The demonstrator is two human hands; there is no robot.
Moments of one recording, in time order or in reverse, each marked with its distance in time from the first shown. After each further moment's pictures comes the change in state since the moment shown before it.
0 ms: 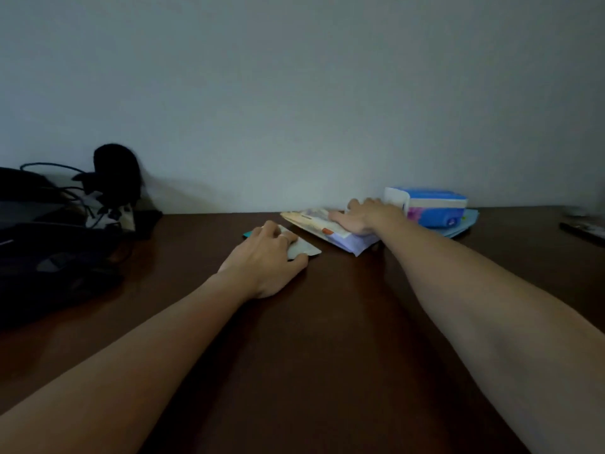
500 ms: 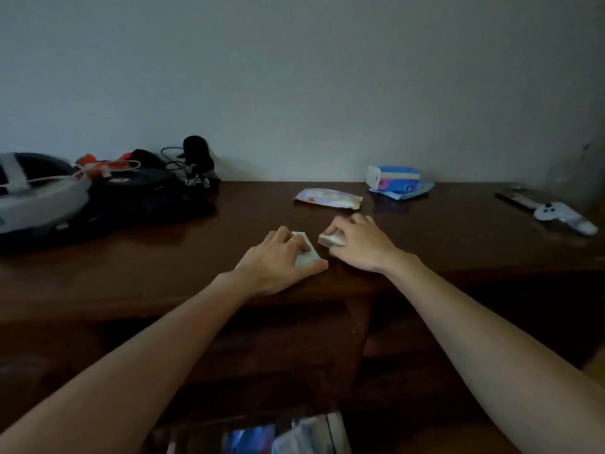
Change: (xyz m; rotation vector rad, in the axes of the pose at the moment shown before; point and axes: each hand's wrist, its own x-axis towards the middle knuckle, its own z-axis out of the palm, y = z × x) left_hand -0.268 0.078 -0.074 -0.144 -0.099 0.018; right_hand -0.359 -0.008 0.001 0.266 0.088 -0.332
